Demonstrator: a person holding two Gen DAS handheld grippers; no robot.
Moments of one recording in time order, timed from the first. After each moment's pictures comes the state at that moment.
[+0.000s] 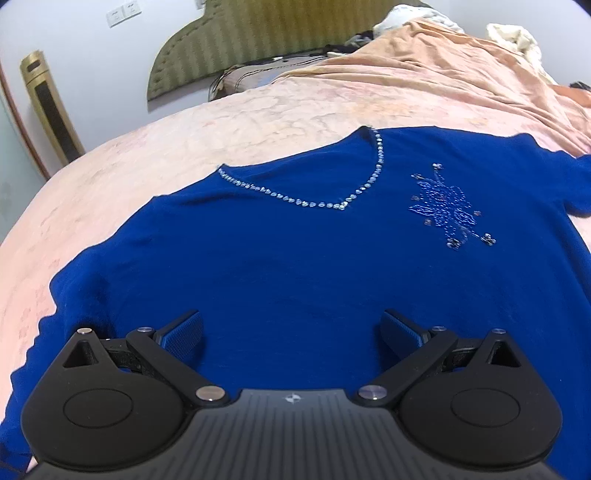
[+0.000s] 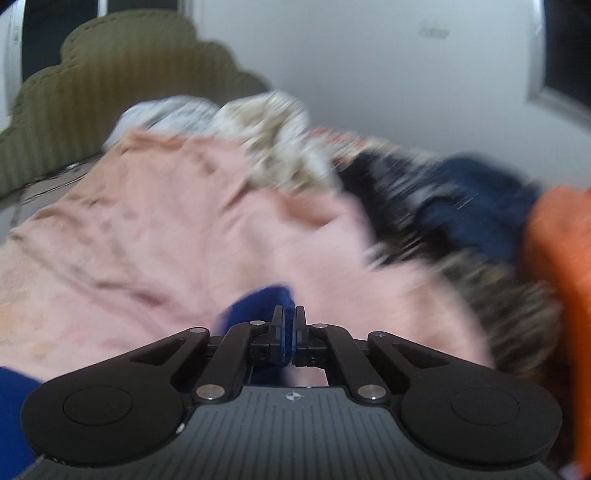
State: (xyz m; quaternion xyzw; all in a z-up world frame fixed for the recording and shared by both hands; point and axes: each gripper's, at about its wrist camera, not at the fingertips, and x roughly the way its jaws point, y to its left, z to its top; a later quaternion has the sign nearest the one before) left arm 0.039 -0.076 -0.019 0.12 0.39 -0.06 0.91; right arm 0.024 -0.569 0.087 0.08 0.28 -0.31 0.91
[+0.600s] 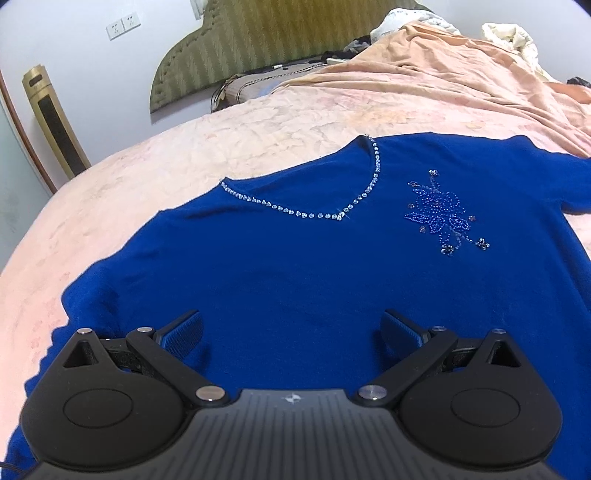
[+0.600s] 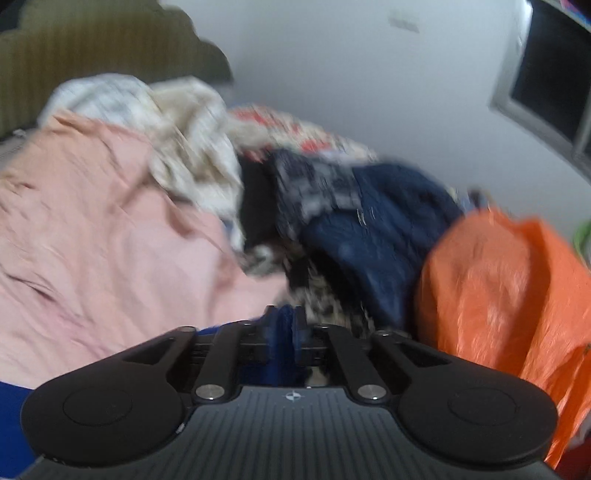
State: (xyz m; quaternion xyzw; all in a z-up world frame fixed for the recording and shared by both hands) left arm 0.035 -0.082 -0.010 0.14 0.38 -0.05 0.91; right arm -0.002 -0.672 0.111 0.06 0.36 -0.38 0.85
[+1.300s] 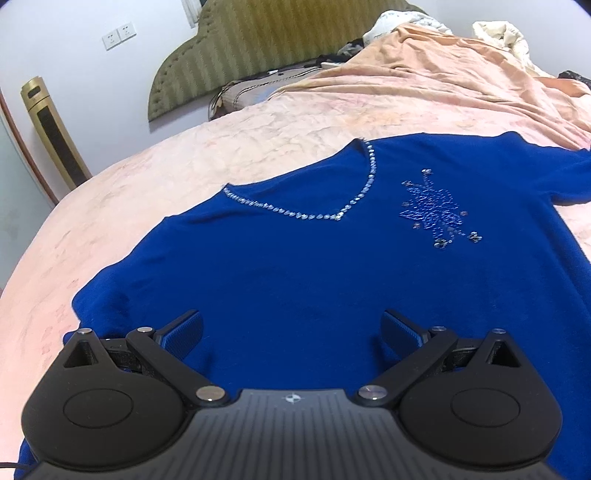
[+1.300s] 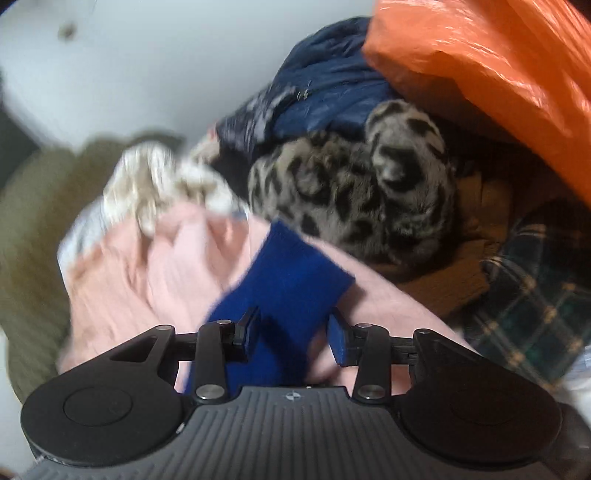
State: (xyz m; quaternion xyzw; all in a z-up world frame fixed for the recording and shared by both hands) left arm 0.025 -0.079 -0.003 0.15 0.37 -0.05 0.91; right arm -0.084 -0.685 -0.001 0.44 0.15 -0.34 0.82
